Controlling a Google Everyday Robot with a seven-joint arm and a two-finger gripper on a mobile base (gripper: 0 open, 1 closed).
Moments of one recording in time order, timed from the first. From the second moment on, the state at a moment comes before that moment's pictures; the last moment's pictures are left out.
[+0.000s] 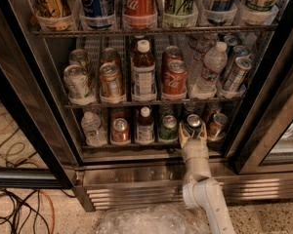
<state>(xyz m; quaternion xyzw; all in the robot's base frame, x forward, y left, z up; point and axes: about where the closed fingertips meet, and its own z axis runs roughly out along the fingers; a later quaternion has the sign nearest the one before) 0.667 -0.201 0.593 0.02 0.64 0.01 0.77</state>
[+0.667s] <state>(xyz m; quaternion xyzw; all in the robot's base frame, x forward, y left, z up) 0.667 -0.201 0.593 0.02 0.64 0.01 0.77</state>
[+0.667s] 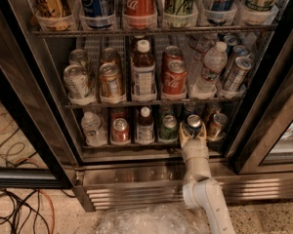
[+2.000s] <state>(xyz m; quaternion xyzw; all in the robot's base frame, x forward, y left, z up) 0.633 -0.192 0.647 -0.08 0.61 -0.02 0.78</state>
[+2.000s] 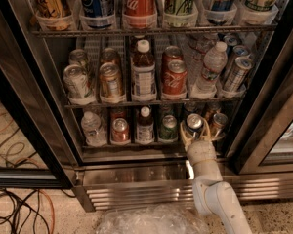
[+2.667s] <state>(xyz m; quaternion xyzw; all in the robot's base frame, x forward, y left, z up) 0.589 -0.181 0.660 -0.20 0.60 0.00 0.78</state>
